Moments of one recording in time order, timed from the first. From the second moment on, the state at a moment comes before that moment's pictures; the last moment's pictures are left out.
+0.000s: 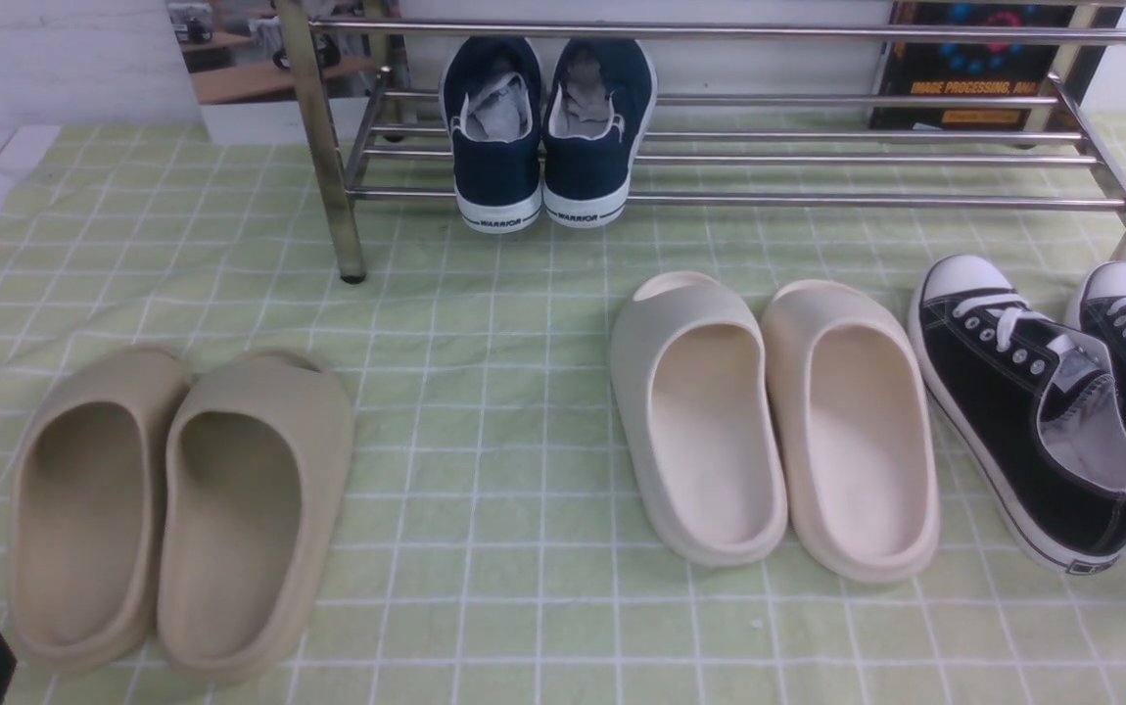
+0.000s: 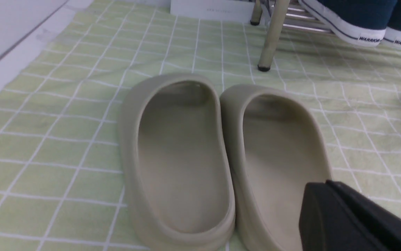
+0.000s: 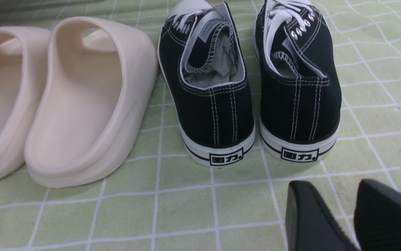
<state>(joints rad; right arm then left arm) -0.02 -0.01 0.02 -0.06 0.39 0.21 -0.02 -0.01 -0.01 -0.01 0.31 -0.16</state>
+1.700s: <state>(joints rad) -0.02 -0.01 0.02 -0.06 0.39 0.21 0.01 -0.01 0.03 -0.03 0.37 -0.06</state>
